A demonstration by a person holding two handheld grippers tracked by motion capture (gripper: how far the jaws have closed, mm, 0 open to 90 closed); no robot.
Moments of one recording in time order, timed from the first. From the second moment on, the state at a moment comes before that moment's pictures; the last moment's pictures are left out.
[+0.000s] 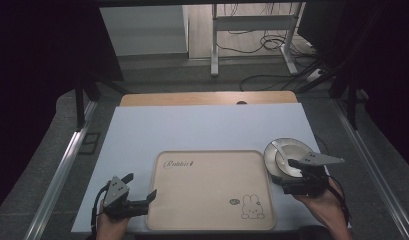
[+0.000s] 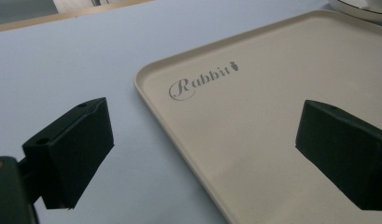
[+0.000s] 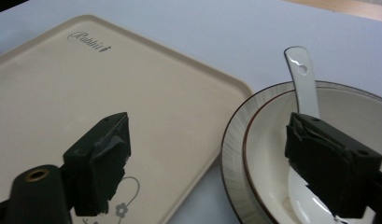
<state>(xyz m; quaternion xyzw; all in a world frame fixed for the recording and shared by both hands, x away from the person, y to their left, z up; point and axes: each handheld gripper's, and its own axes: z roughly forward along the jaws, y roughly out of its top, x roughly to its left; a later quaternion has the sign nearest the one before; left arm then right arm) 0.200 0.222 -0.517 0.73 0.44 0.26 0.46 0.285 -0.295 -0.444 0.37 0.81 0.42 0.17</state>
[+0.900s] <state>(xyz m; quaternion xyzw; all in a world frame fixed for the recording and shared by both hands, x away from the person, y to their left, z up) 0.200 0.224 -0.518 0.73 0.44 0.26 0.45 0.327 -0.320 -0.439 0.38 0.83 0.36 0.19</state>
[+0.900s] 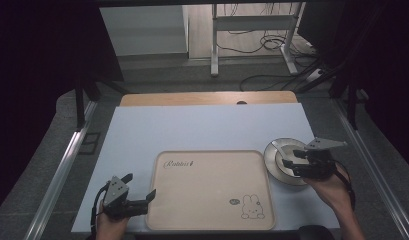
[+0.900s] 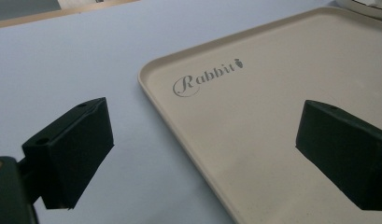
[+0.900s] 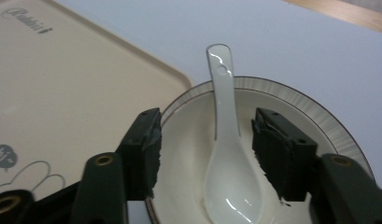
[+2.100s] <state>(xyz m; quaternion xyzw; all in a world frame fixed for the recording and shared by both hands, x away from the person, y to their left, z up) 0.200 0.224 -0.519 0.74 0.44 0.25 0.45 0.363 -0.310 -0.456 0.37 0.85 0.33 0.17</state>
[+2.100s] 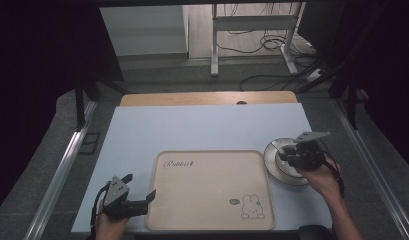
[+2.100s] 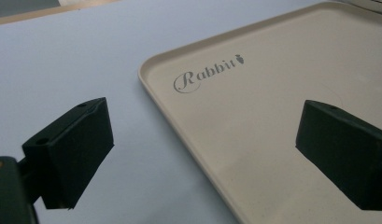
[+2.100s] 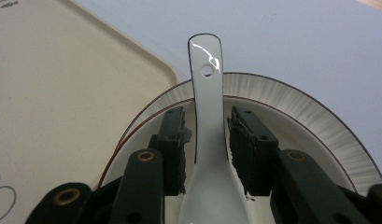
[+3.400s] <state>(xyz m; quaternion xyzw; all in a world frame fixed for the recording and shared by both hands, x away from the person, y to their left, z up) 0.201 0.224 -0.520 0.74 0.44 0.26 0.44 0.362 -0.312 -0.443 0.37 0.85 0.34 0.17</state>
